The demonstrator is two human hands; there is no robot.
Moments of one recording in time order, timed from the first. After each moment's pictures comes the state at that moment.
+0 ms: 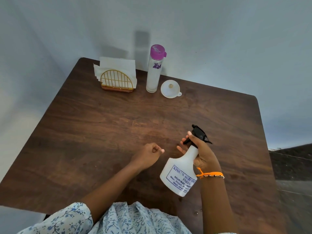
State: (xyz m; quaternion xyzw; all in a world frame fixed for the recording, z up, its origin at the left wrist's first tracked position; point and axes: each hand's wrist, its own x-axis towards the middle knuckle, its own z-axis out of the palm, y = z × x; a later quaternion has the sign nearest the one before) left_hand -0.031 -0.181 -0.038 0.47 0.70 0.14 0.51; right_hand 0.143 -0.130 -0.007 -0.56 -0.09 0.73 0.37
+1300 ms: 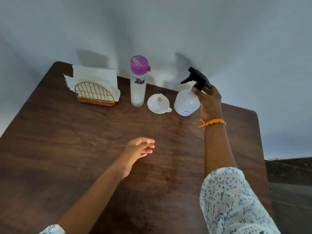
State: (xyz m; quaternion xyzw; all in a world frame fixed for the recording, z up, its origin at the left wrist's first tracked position) left_hand -0.027 -0.080 -0.025 0.24 0.63 0.35 0.65; right_hand 0.153 0.107 0.012 -0.58 -0.41 0.51 0.48
